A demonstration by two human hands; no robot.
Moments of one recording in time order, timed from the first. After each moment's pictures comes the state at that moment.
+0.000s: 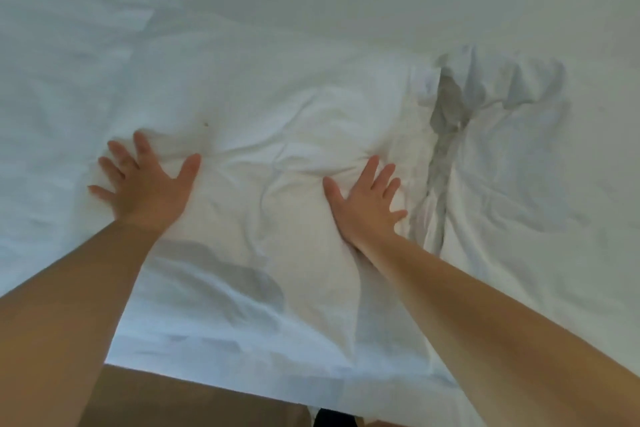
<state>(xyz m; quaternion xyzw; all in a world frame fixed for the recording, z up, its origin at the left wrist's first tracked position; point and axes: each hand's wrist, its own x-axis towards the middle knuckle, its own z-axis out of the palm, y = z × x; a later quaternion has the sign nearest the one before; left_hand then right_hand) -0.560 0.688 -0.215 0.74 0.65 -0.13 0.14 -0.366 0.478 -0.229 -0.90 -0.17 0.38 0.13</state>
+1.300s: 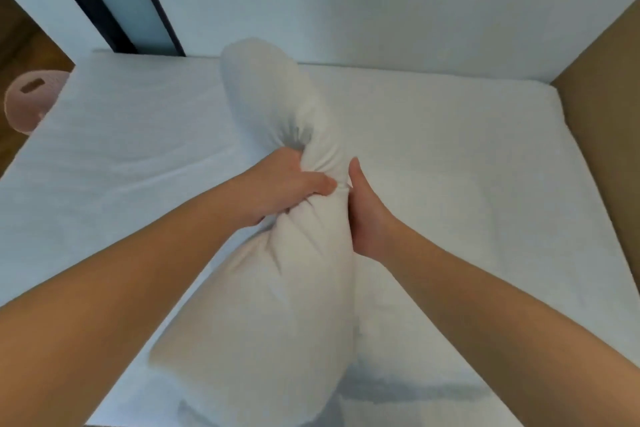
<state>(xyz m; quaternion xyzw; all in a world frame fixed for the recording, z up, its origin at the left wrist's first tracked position) -0.358 0.511 0.144 0.74 0.35 -0.09 0.56 -0.266 0.403 0.050 -0.51 0.03 0.62 0.59</state>
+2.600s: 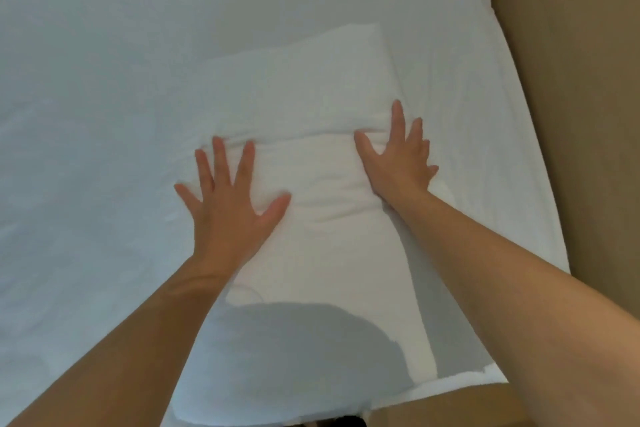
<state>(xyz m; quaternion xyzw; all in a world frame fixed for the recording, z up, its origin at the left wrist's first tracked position) -0.173 0.288 -0.086 0.93 0.32 -0.08 0.15 0.011 0.120 -0.084 -0.96 -0.03 0.21 0.17</state>
